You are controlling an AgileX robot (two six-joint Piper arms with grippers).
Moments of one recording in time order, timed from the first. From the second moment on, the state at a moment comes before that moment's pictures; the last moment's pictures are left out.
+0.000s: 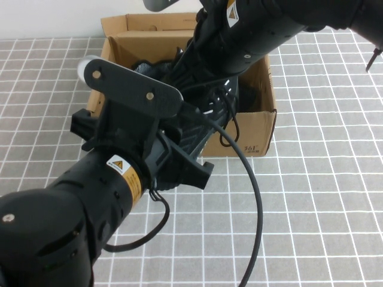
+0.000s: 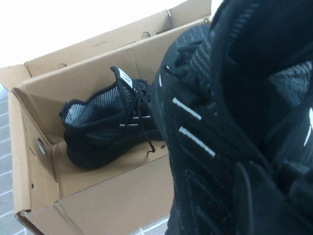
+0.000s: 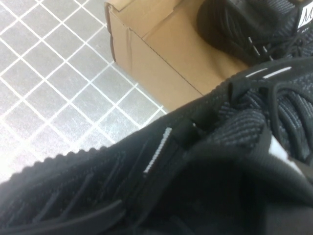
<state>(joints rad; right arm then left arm) 0.81 1.74 -1.92 -0.09 1.10 0.11 -1.09 1.21 -0.87 1.31 0.67 -1.29</state>
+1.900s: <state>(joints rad) 0.60 1.37 -1.62 -0.39 1.26 0.18 -0.92 1.15 -1.35 0.88 0.87 -0.60</state>
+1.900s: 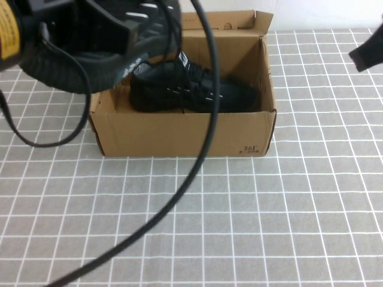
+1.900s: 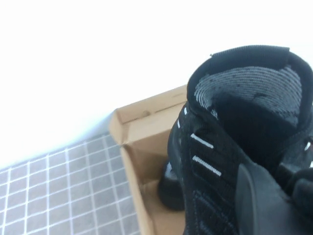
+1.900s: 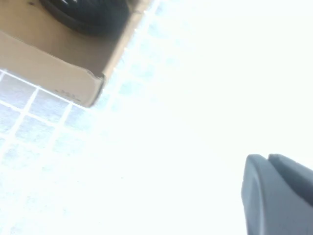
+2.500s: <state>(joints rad) 0.58 1.36 -1.60 -0.35 1.23 0.20 -0.75 1.35 -1.40 0.75 0.88 -0.55</state>
